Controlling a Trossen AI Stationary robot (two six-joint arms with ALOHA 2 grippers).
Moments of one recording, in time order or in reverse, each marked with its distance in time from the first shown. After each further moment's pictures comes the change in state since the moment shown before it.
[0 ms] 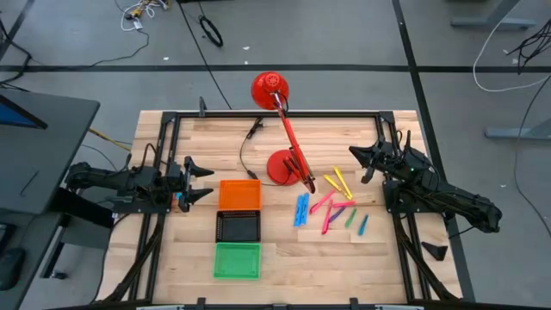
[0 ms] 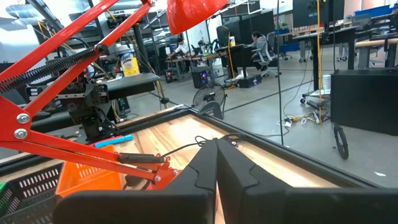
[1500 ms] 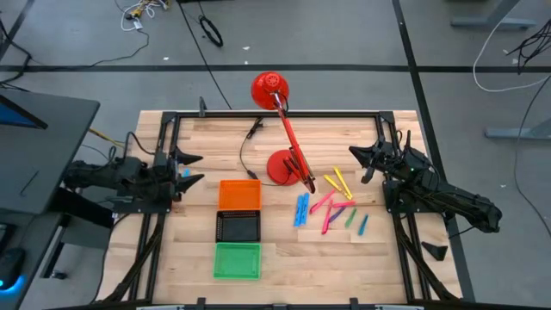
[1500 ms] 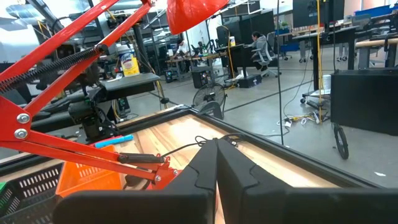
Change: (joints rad) left arm 0.000 0.042 0.260 -0.202 -0.141 0.039; right arm 0.000 0.000 0.000 0.000 0.000 0.000
